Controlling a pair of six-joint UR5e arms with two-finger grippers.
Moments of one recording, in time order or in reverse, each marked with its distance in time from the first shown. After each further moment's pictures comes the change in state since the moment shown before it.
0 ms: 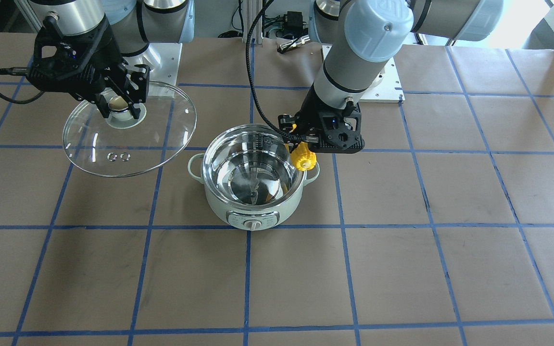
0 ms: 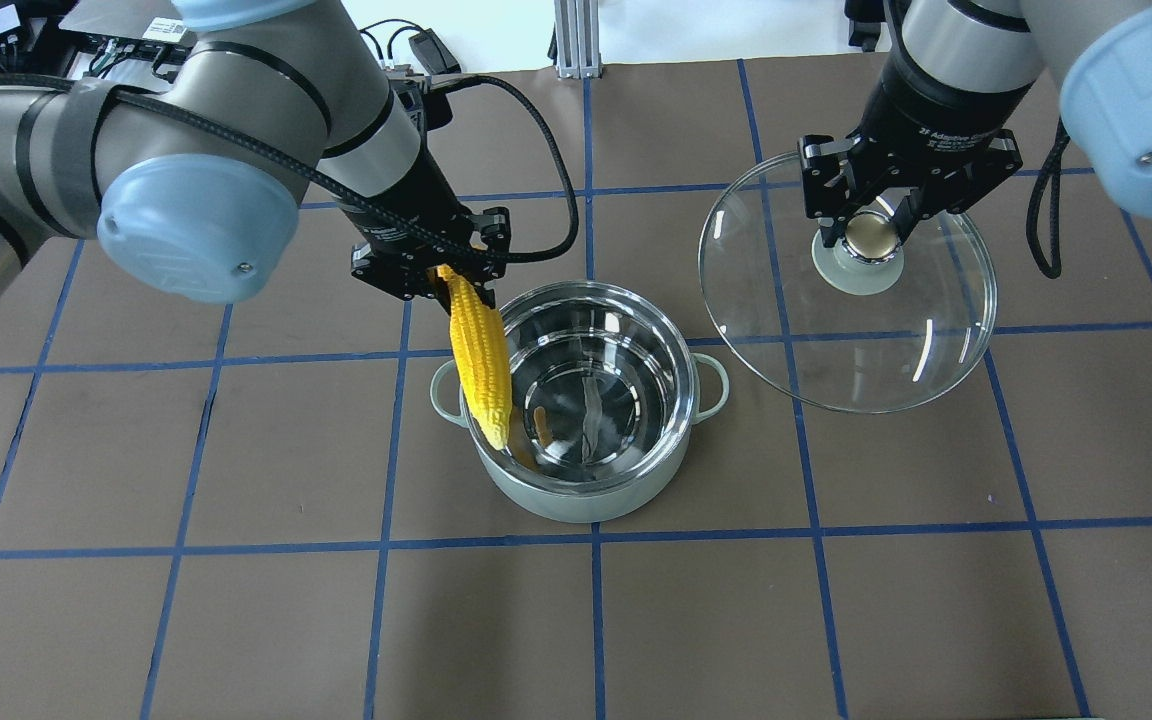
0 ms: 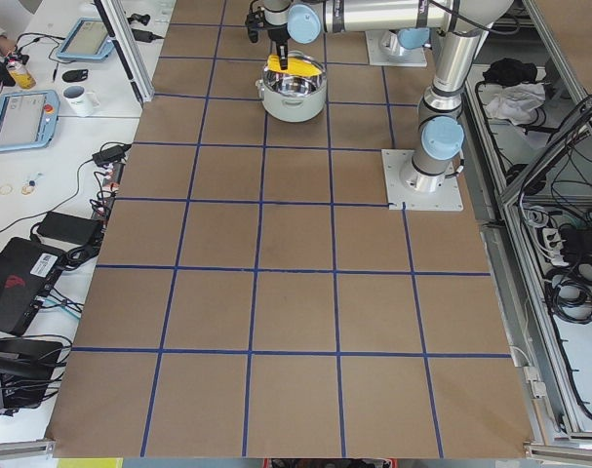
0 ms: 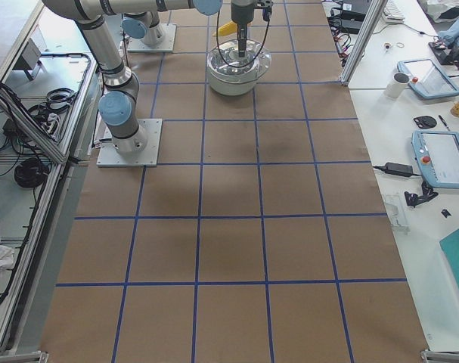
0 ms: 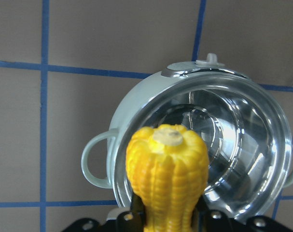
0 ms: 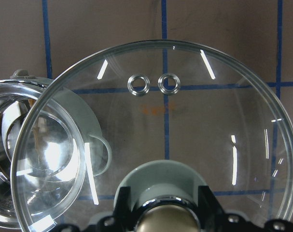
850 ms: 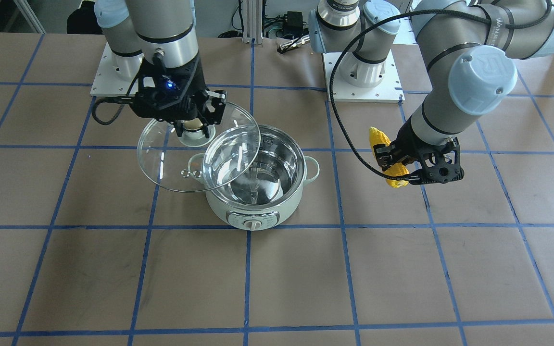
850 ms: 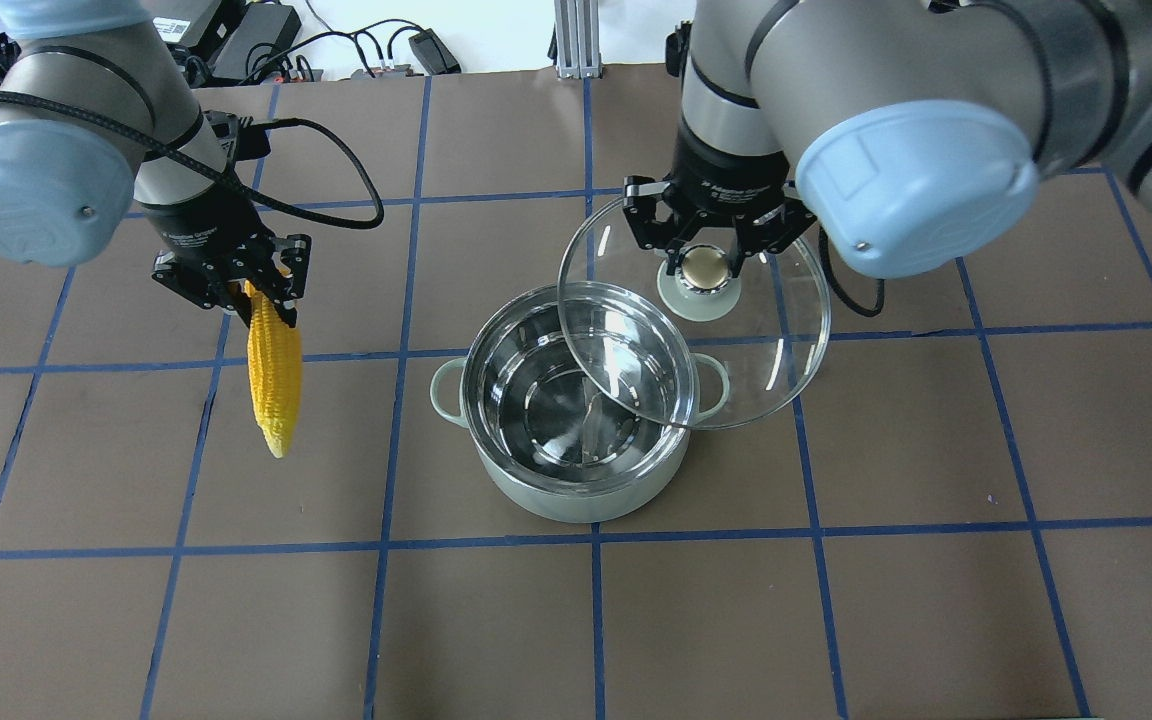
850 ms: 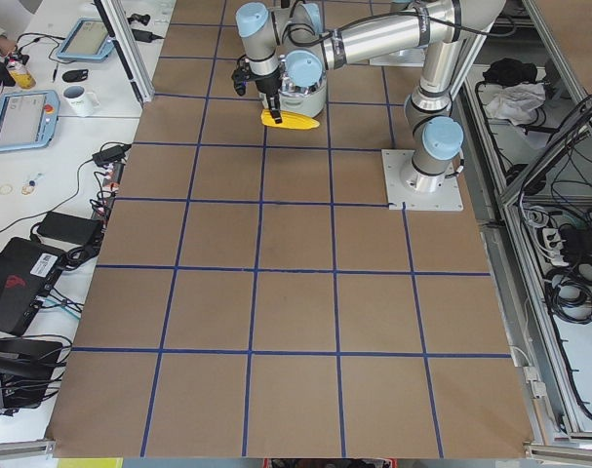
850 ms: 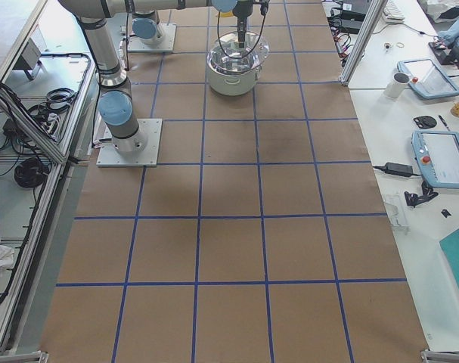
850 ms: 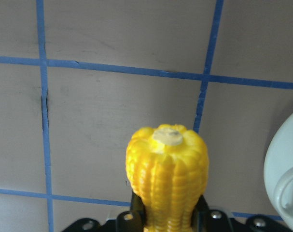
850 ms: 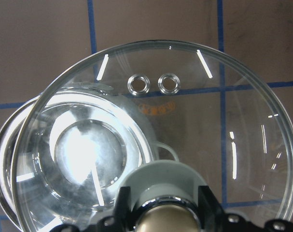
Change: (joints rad) left arm 0.279 -0.017 -0.046 -0.071 0.234 0.262; right arm 0.206 0.109 -0.001 -0.125 0.019 0.258
